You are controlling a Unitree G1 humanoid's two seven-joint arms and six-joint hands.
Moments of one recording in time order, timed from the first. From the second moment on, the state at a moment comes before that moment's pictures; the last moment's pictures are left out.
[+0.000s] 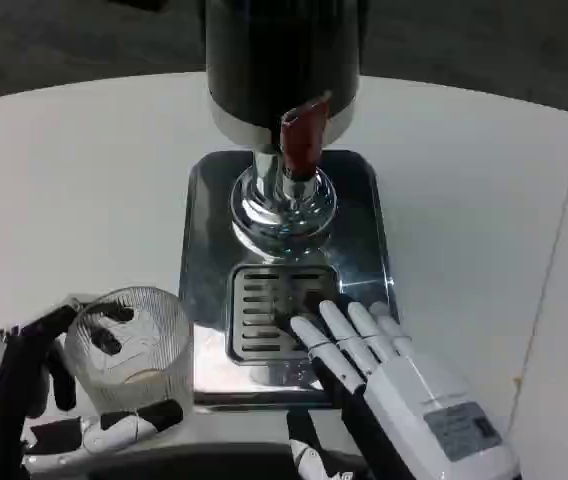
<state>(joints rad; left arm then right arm) 0.12 0.43 0.18 0.07 0.49 -0.60 0.26 0.20 -0.24 0.39 -0.48 -1.07 -0.07 -0.06</state>
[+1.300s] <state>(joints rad) -0.16 0.39 0.07 0.27 0.60 -0.56 0.38 0.23 -0.20 0.37 -0.51 -1.07 -0.02 -0.05</state>
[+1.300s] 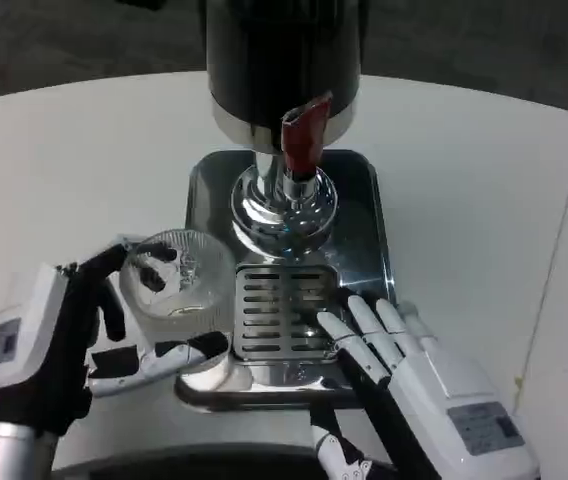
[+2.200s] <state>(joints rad) -0.54 0.32 -0.17 0.70 0.67 -0.52 0.60 0.27 -0.17 0.36 -0.52 -1.07 0.02 -0.05</state>
